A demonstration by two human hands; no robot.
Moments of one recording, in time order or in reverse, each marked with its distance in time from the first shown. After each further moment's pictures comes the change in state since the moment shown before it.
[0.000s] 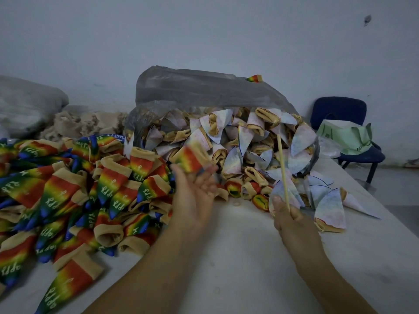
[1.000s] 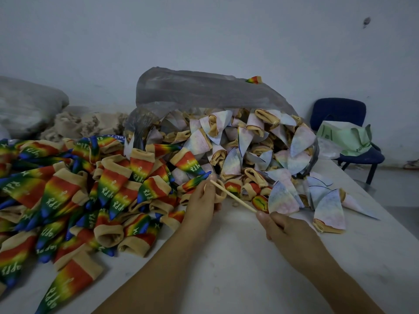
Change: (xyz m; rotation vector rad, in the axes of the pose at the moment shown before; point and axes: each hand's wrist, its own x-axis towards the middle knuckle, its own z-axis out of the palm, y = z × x) left_hand -0.001 -0.021 -0.015 0.880 0.025 0.130; right_hand -0.001 0.004 -0.014 -0.495 -0.209 -0.233
